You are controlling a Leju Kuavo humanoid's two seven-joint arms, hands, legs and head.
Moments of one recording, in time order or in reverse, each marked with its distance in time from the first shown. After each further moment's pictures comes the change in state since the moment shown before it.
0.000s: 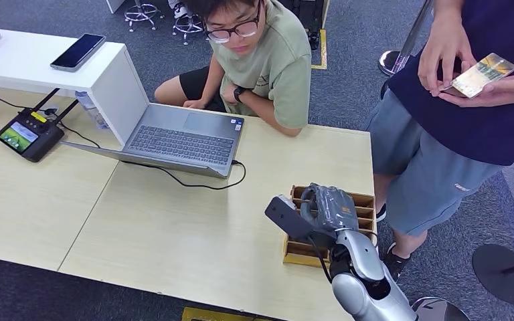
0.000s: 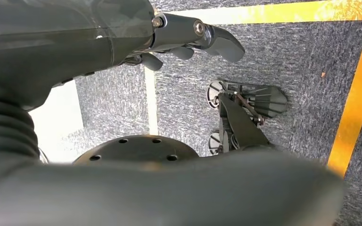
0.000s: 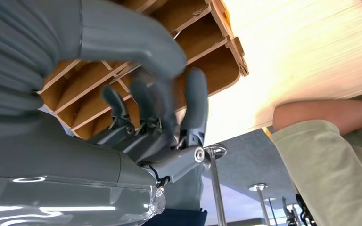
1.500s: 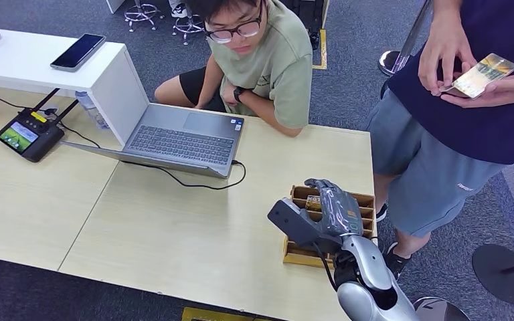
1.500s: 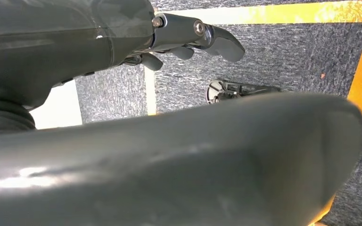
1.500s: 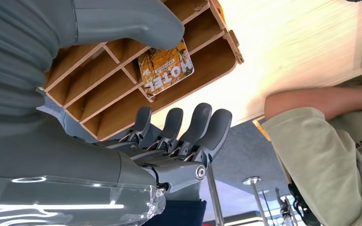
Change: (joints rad) left arm 0.000 0.000 0.000 0.000 0.012 0.001 -0.002; right arm 0.037 -0.030 0.000 -0.099 -0.011 -0.018 0.004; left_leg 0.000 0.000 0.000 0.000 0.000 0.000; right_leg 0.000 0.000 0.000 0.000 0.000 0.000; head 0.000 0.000
